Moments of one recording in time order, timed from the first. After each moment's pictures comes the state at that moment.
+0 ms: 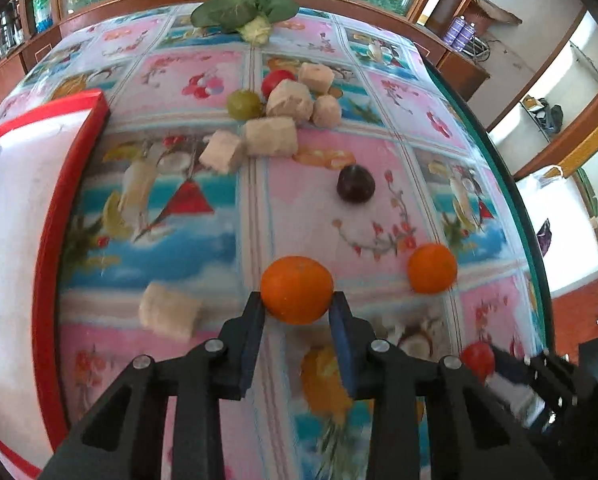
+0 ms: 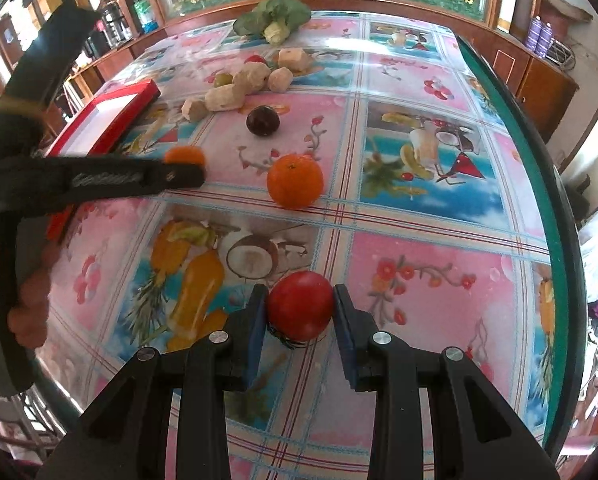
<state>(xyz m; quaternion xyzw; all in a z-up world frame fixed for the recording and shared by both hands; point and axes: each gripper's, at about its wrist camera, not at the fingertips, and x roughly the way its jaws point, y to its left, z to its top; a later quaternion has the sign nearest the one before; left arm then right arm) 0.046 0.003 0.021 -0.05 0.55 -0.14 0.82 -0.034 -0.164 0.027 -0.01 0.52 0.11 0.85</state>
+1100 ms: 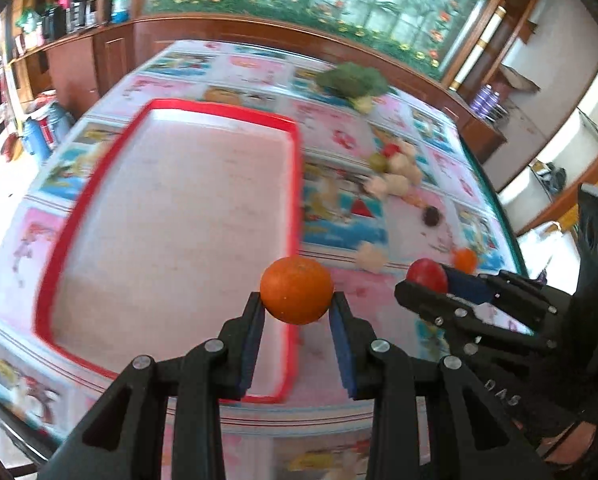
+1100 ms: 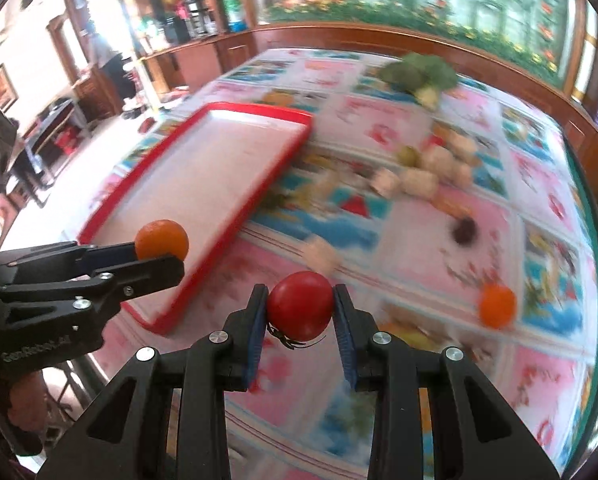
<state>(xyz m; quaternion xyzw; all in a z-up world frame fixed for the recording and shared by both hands) -0.023 0.163 0.073 -0.11 0.48 -0.07 0.86 -0.023 -0.004 0.078 -0.06 0.47 0.24 0.85</state>
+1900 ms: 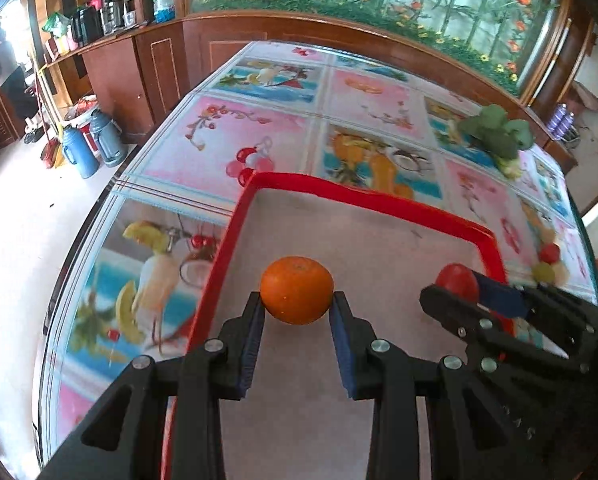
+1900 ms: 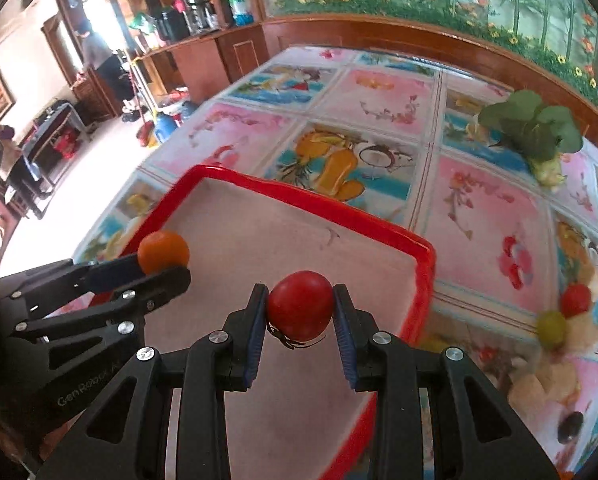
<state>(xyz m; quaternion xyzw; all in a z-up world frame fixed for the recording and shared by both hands) 0.144 0.266 0.023 -0.08 0.50 0.02 0.86 0.143 0.133 0.039 -0.05 0.49 0.24 0.84</state>
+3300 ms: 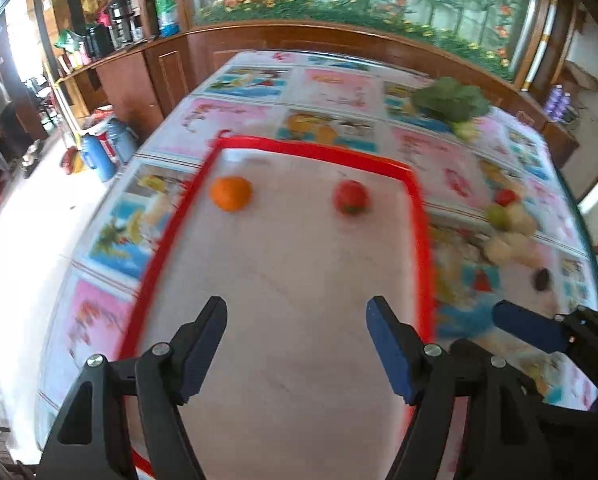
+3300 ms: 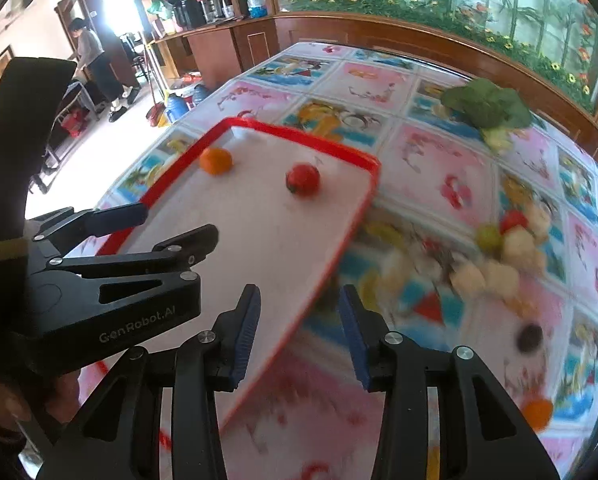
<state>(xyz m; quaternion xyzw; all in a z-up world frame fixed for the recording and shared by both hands) 0.052 0.188 0.060 -0.05 0.49 0.04 0.87 0.045 0.071 0.076 -0.08 0.49 0.25 0.83</state>
